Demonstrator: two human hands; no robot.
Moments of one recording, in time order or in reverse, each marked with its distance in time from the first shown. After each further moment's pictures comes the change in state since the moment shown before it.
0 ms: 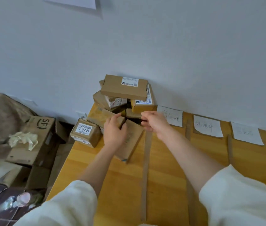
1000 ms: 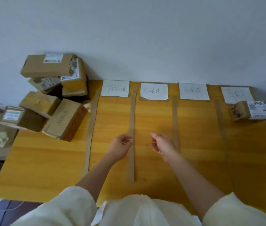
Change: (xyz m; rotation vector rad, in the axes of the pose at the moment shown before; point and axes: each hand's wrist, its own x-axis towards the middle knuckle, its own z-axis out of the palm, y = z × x) left_hand -0.197 0.074 0.211 0.177 -0.626 -0.134; right_hand -0.068 0.224 -0.268 0.215 0.185 0.359
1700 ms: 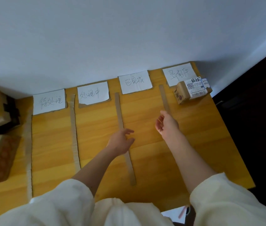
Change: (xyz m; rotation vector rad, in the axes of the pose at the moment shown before) left_hand 0.050 0.162 0.167 0.372 -0.308 0.172; right_hand 0.089 -0.029 -0.226 0.758 0.273 0.202
